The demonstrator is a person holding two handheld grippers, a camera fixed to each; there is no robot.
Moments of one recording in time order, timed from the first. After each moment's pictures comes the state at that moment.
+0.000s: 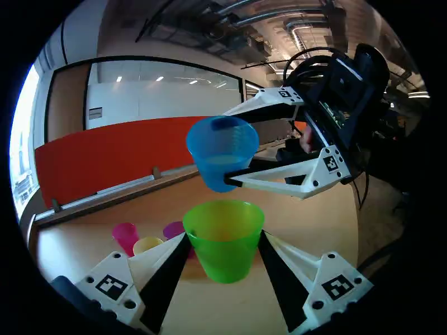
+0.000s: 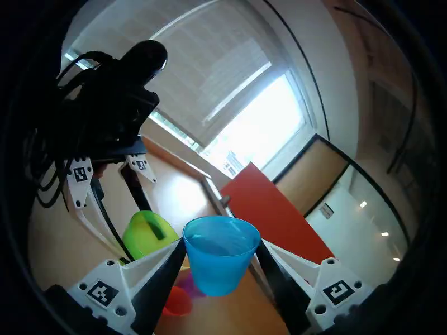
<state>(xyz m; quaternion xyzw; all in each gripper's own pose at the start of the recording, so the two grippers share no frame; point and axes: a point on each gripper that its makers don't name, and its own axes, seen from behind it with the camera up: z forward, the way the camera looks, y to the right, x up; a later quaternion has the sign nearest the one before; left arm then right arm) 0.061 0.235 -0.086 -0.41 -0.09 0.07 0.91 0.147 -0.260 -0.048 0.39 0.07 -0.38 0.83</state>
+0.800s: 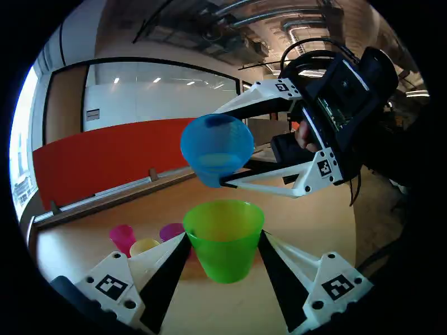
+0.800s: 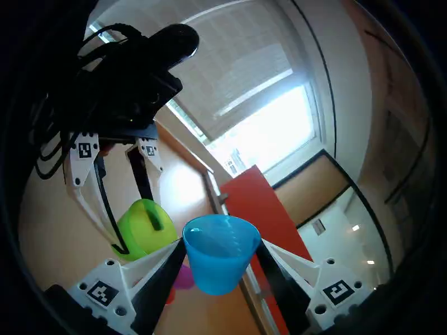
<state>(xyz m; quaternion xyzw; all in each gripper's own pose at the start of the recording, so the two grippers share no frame) 0.063 0.241 -0.090 -0.42 -0.09 0.07 0.90 0.150 -0.258 -0.042 0.38 0.09 -0.47 0.79</state>
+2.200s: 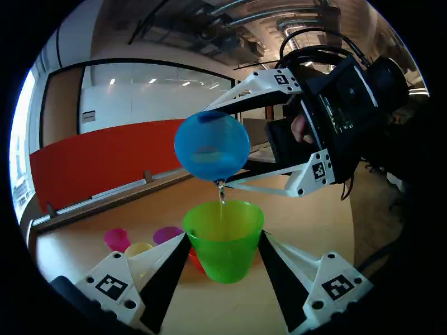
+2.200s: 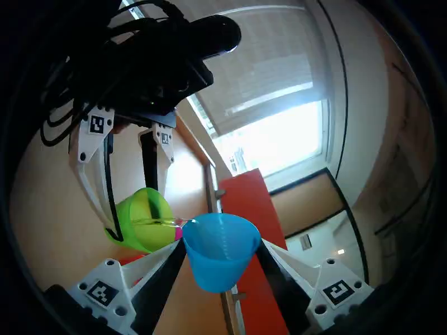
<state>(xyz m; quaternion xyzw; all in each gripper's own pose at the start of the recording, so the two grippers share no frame) 0.066 0.254 -0.093 -0.43 -0.09 0.07 0.90 0.155 -0.253 -0.040 0.37 0.12 -0.55 0.74</state>
